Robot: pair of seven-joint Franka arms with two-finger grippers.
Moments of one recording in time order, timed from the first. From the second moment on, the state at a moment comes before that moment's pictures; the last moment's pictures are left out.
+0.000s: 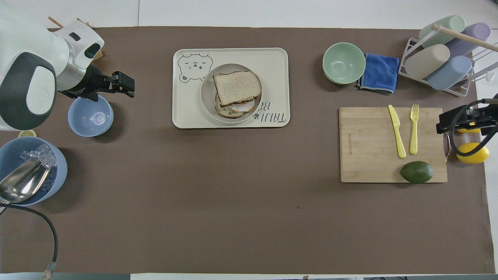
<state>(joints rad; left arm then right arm) -0.30 0.23 0.13 -1.56 -0.09 1.77 -0.16 0.03 0.00 -0.10 -1.62 -0.01 1.51 0.00</state>
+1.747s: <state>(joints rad) -0.12 -0.02 -0.05 -1.61 -0.03 1.50 -0.12 0.03 0.00 -0.10 -1.62 -0.01 1.51 0.00</state>
